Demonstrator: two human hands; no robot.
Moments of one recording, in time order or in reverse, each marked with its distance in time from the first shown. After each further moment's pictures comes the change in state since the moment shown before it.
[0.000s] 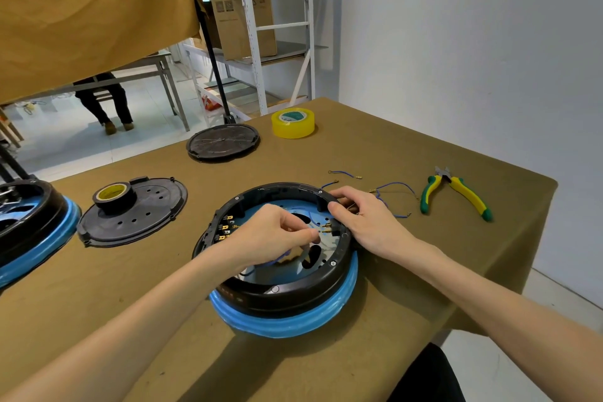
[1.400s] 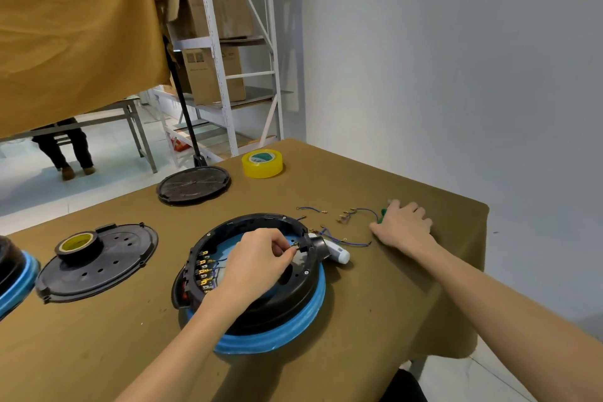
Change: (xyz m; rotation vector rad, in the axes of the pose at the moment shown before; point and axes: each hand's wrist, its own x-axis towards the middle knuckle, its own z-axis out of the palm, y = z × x) left_hand 0.022 0.011 0.028 0.332 0.416 0.181; right_hand 0.025 0.076 -0.088 -0.737 0.229 0.674
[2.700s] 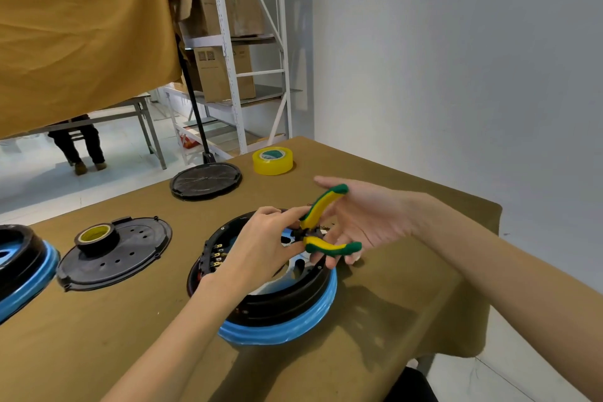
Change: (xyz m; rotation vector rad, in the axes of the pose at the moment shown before) left_hand -0.001 -0.005 -0.026 0.009 0.193 0.534; right_hand -0.093 -0.069 -0.110 0.978 -1.485 -0.351
